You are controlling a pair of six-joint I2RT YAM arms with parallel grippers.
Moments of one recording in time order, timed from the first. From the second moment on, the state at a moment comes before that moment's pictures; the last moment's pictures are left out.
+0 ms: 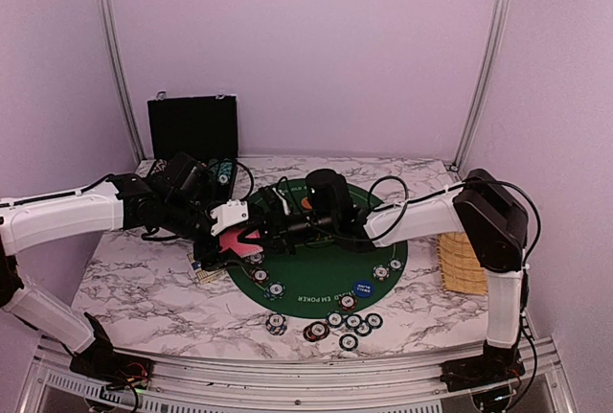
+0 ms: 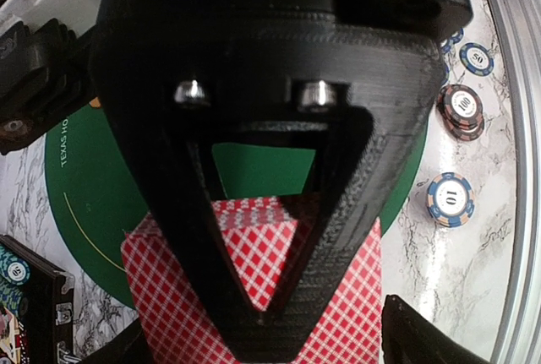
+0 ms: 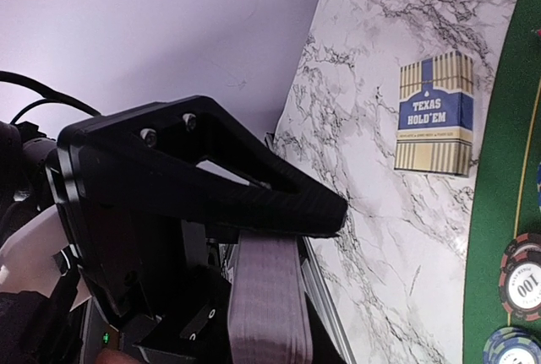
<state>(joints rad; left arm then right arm) -0.74 1.39 1.02 -0.55 0.25 0.61 0.91 2.05 1.30 0.49 -0.78 1.12</state>
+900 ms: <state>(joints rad) -0.74 1.43 1.05 -0.59 0.18 0.65 0.91 2.05 1.31 0.47 -0.76 1.13</state>
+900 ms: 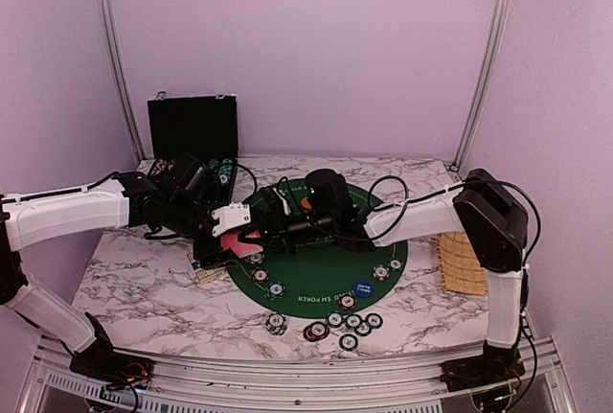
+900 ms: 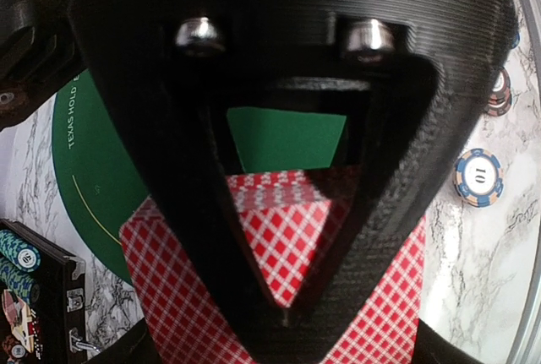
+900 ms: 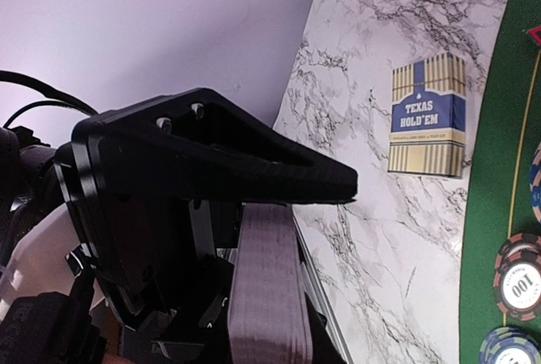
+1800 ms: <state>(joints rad) -0.74 1.43 1.05 -0.58 0.17 0.64 0.91 2.07 1.33 0.45 -0.74 1.10</state>
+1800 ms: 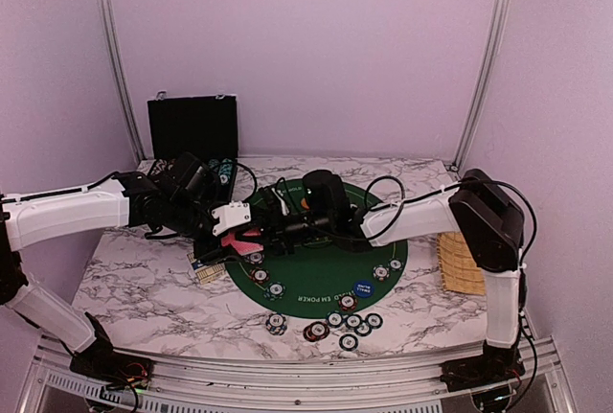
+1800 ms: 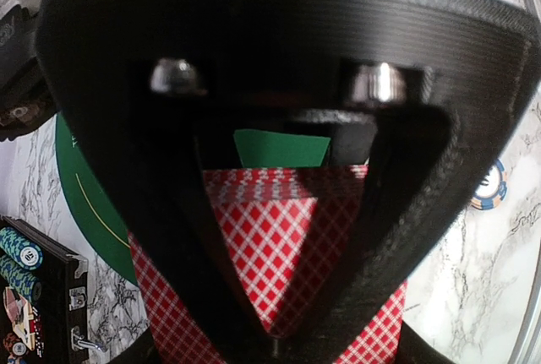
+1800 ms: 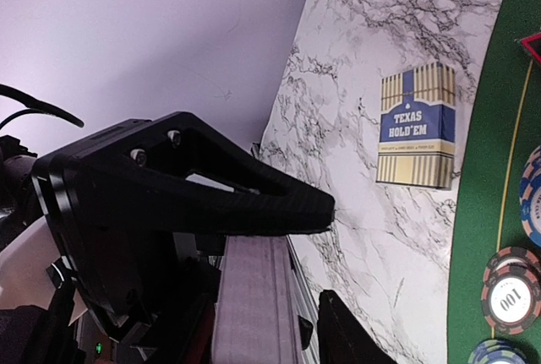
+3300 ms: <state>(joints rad) -0.73 1.45 1.07 -0.67 0.13 0.62 0.91 2.07 1.33 0.34 -0.69 1.03</state>
